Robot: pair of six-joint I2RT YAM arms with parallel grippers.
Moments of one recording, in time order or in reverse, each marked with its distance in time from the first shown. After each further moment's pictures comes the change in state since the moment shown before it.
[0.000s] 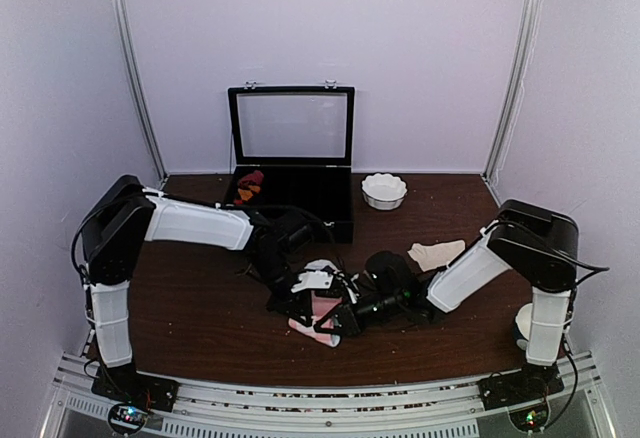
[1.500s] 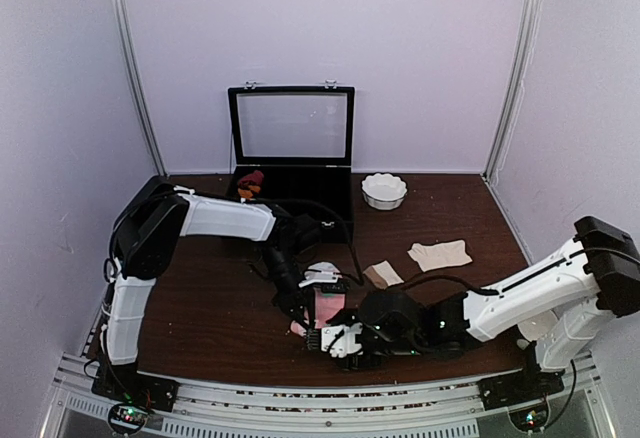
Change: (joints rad) left arm 0.036 0.208 0.241 -0.301 0.158 0.010; right arm 0.379 -0.389 -0.047 -0.465 0.783 -1.014
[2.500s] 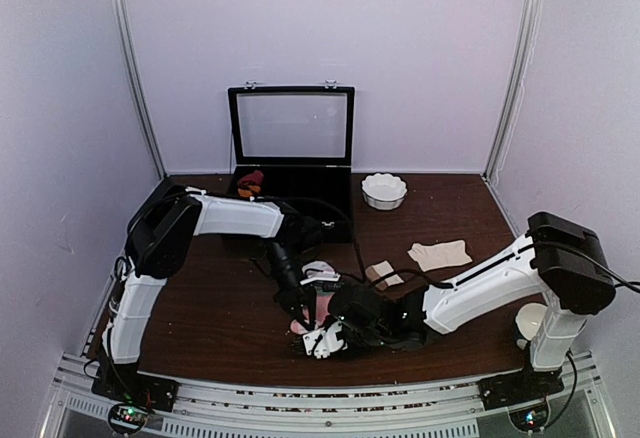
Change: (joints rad) left arm 0.009 0.094 0.121 -0.154 0.044 0.099; right arm -0.077 0.242 0.180 -0.094 0.044 -0.307
